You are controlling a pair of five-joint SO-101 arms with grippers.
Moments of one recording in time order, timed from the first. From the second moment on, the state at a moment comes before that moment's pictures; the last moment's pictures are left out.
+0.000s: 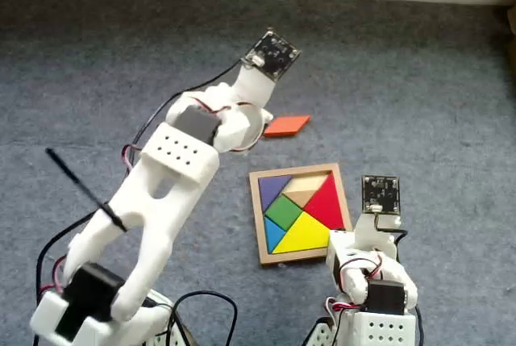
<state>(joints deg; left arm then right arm) 20.7 -10.0 17.0 53.5 -6.4 -1.3 -104.1 96.0 70.5 4.2</state>
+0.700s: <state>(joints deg) -1.2 -48.0 59.3 52.1 -6.4 4.3 -104.2 90.7 64.2 4.2</state>
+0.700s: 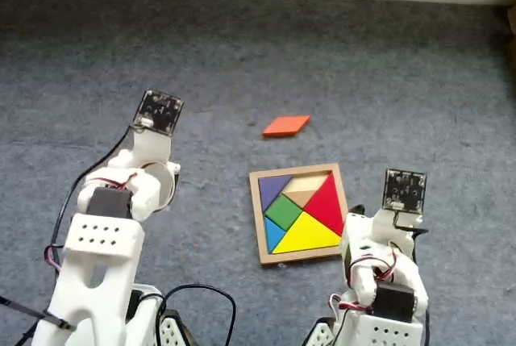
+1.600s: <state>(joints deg) -3.6 -58.3 78.8 41.0 -6.4 2.2 -70.6 62.5 53.4 -15.4</state>
